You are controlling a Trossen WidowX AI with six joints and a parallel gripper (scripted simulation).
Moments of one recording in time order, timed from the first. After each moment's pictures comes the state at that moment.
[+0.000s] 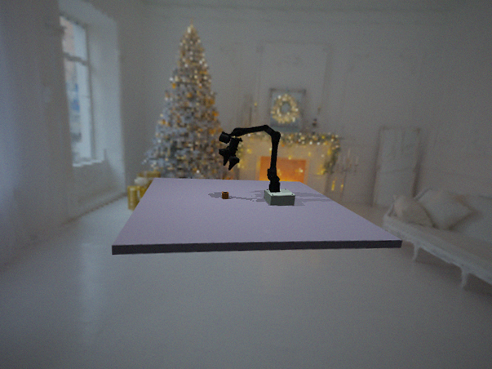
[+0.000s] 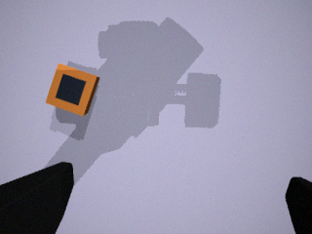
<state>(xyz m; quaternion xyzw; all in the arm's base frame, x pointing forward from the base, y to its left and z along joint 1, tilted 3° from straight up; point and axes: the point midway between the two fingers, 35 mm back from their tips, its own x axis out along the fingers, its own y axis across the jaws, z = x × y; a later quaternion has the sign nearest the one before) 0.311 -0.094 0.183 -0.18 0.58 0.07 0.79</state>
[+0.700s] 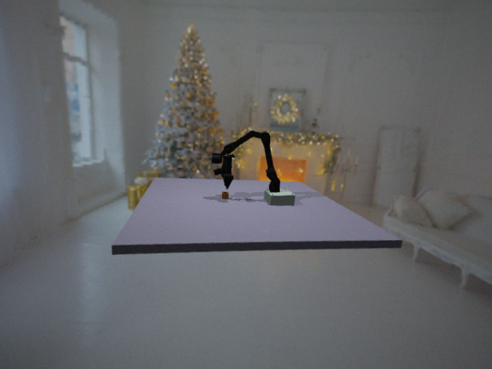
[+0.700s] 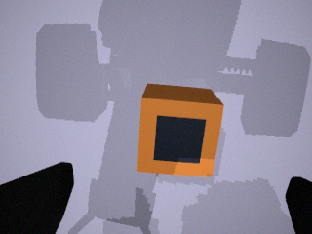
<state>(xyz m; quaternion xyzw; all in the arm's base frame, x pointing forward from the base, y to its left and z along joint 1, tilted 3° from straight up) 0.328 -0.020 0.067 -0.03 0.68 0.03 0.73</state>
